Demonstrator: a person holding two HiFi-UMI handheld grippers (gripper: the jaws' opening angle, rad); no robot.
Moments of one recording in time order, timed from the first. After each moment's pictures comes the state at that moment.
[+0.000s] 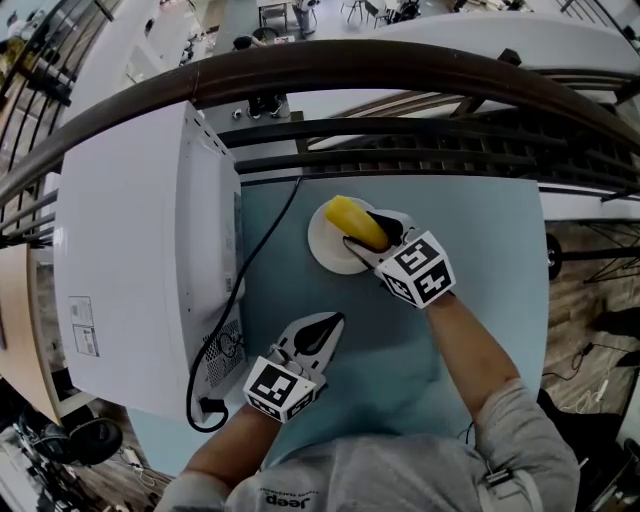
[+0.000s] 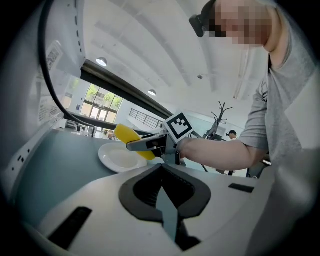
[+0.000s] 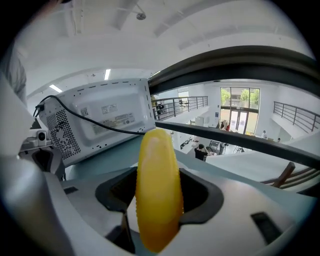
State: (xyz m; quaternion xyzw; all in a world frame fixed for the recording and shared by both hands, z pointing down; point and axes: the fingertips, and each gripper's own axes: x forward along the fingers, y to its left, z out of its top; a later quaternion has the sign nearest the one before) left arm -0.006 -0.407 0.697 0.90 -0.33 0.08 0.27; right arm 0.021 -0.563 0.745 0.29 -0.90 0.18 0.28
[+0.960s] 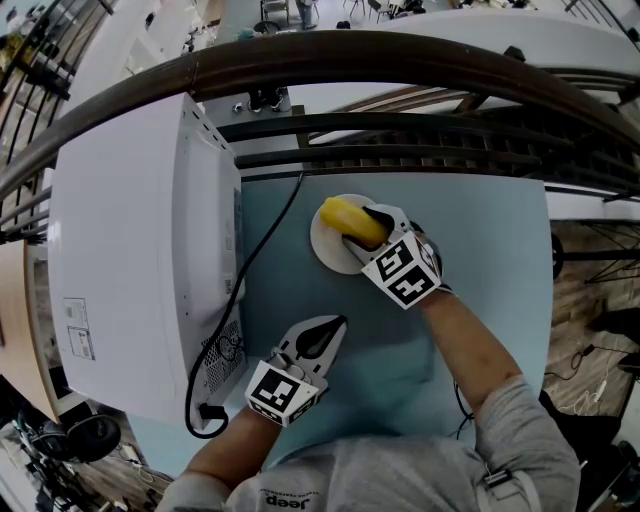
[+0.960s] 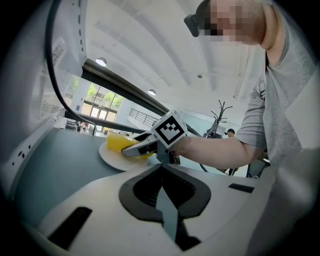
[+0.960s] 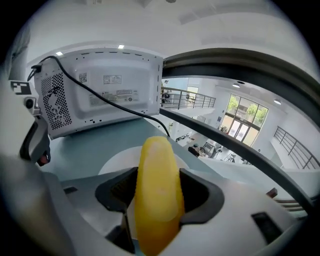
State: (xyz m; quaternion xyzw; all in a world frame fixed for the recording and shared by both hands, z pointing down) left arm -0.008 -0.405 0.705 0.90 -0.33 0.09 0.26; right arm 0.009 -0.570 0.771 0.28 -0.88 0.08 0.39
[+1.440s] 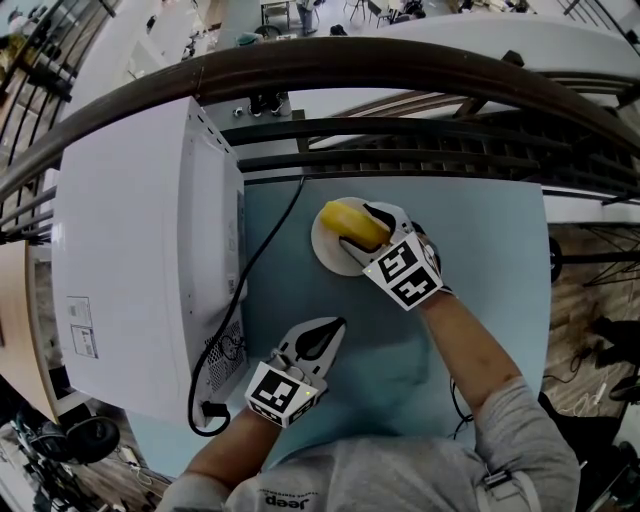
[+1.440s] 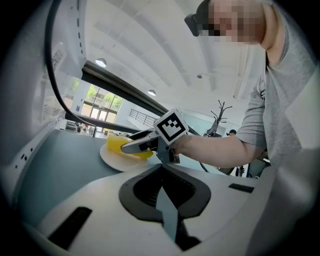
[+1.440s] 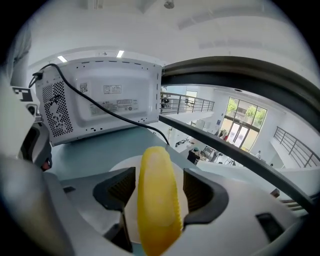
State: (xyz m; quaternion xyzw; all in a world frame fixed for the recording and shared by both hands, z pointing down) left arm -0.010 -0.403 0.701 0.90 -0.33 0.09 0.26; right arm 0.005 -0.572 0.755 0.28 -0.89 0.08 0.36
